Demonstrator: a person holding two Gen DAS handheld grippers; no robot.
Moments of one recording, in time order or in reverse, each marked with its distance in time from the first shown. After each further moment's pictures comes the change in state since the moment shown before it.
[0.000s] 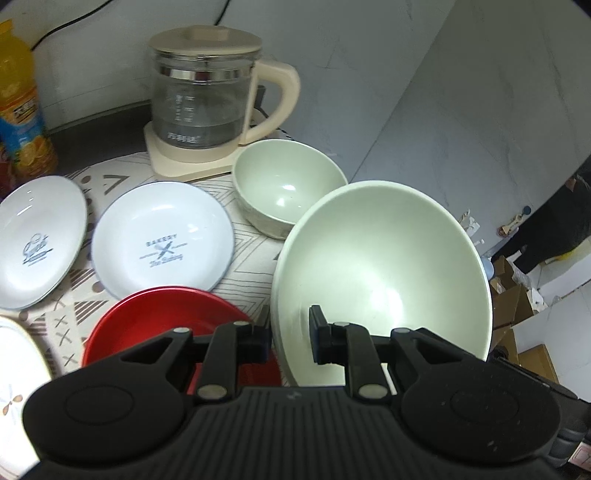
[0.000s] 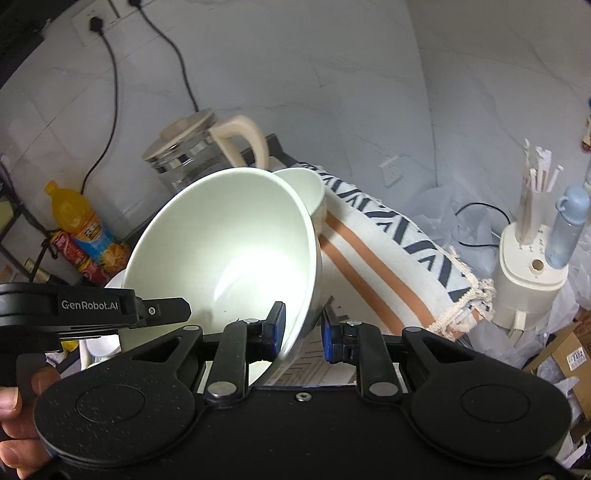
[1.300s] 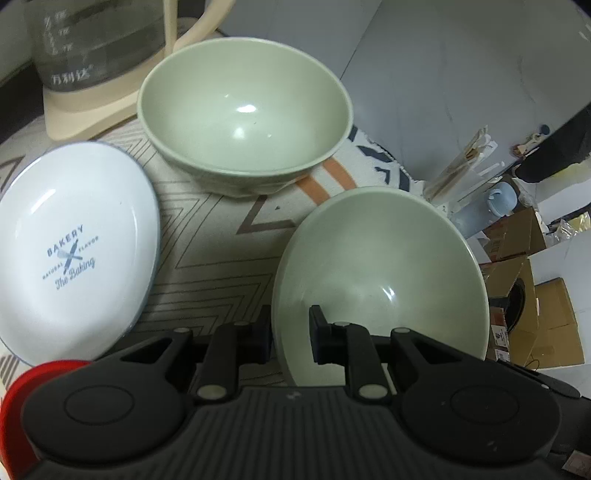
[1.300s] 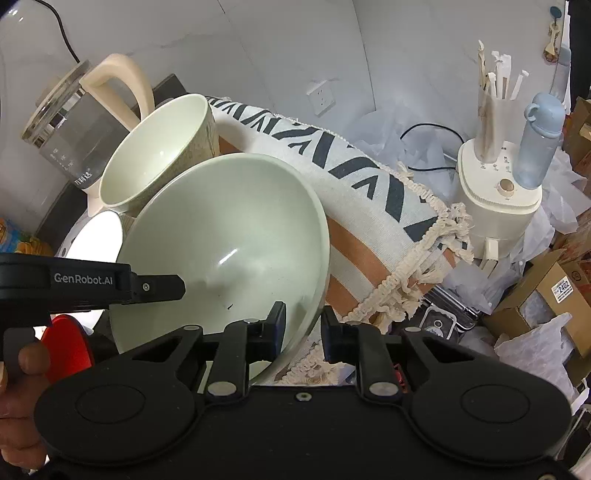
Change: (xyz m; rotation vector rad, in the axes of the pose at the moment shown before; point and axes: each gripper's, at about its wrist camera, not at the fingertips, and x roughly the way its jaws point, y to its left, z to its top) left arm 0.147 -0.012 0.024 0.160 0.270 -0.059; right arm 0.090 -0.056 -0.015 0.174 0.185 -0.176
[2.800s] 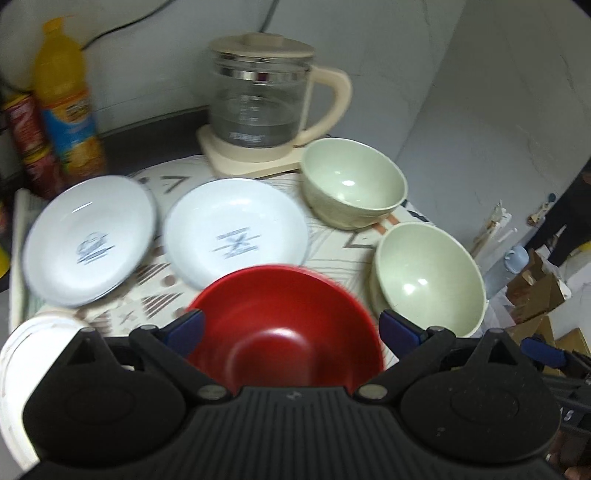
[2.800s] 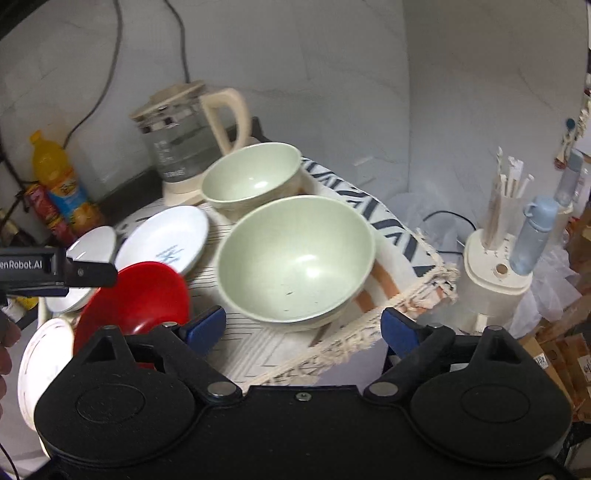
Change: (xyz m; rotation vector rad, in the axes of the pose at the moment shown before) left arm -0.139 0.046 -0.101 -0.095 -0.316 0.139; right arm -0.096 0.030 -0.054 -0.242 -0.214 0.024
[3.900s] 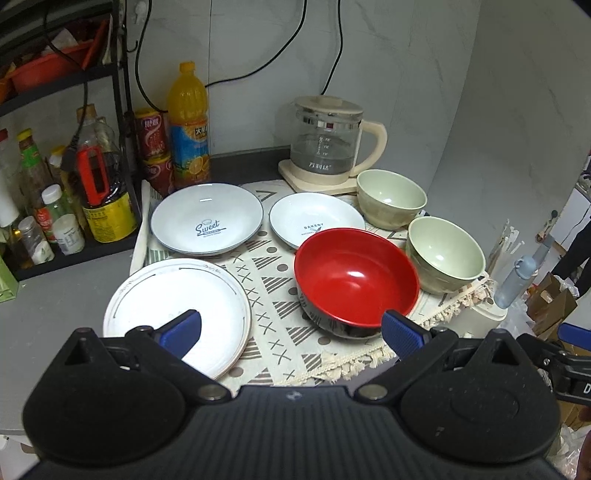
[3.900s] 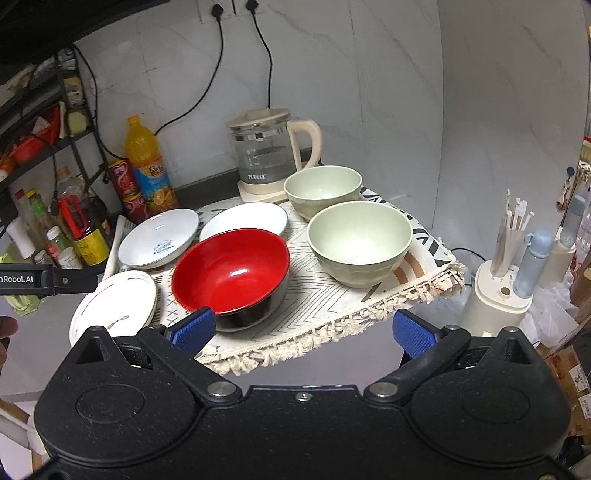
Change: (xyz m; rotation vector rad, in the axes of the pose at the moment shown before) left arm -0.156 0.054 -0.127 -0.043 -0.201 0.136; right arm -0.120 0.057 -0.081 -0.145 -0.136 0.077
